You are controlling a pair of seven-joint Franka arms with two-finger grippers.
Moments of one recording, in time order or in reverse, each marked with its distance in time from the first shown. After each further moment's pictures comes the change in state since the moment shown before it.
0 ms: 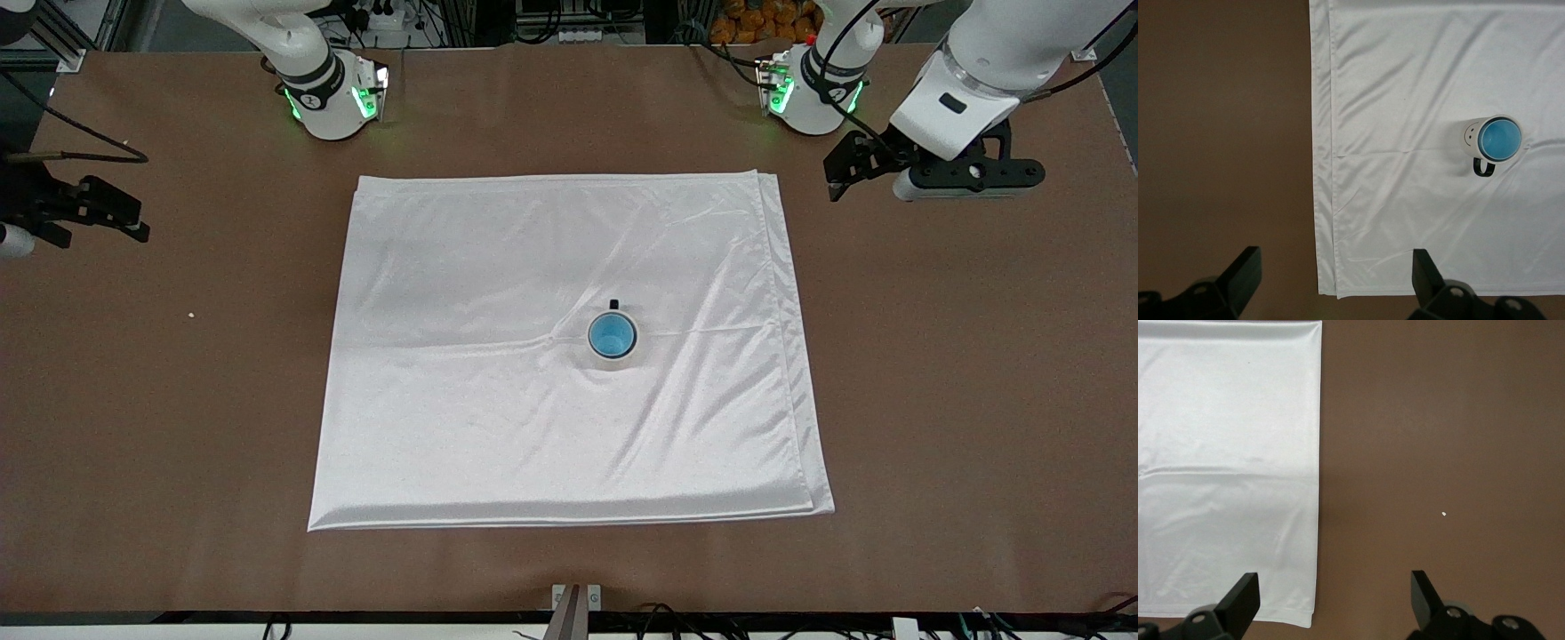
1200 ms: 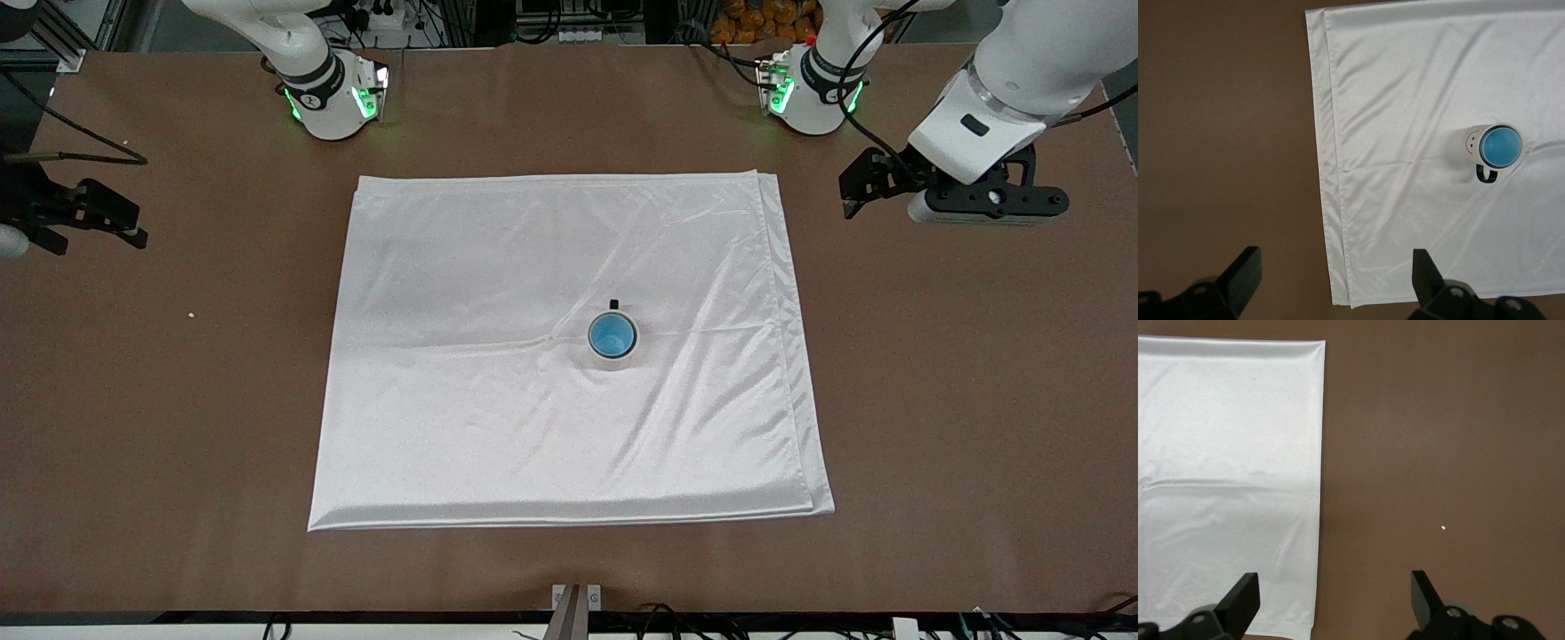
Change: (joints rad) left arm -0.185 0.110 0.188 0.144 0.049 -0.043 0.055; right arm 0.001 0.000 0.004 0.005 0.000 0.042 -0.001
